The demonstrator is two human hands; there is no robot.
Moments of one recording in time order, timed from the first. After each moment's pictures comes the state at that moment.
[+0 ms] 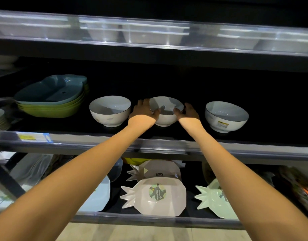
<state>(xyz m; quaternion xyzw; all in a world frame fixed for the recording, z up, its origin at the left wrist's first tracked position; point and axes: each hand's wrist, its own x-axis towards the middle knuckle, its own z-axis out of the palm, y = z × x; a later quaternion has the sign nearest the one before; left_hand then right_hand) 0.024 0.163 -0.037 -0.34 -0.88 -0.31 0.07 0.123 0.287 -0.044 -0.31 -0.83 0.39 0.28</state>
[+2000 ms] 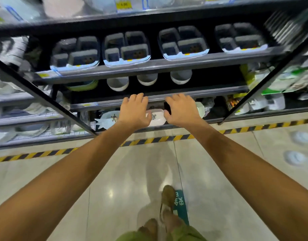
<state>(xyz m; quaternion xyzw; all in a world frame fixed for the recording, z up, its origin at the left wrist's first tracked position) 0.300 -0.044 0.300 -0.49 -0.87 0.05 -0.03 0.420 0.083 0.295 -0.22 -0.98 0.02 -0.02</state>
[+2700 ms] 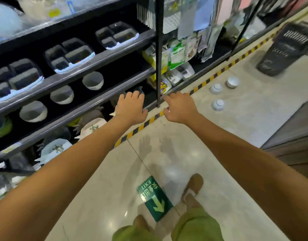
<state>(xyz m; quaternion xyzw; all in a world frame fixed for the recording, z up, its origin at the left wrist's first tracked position) 0.588 0.080 0.339 -0.70 -0.71 0.09 -0.01 0.768 0.130 0.336 -0.43 -0.90 0.02 -0.01</state>
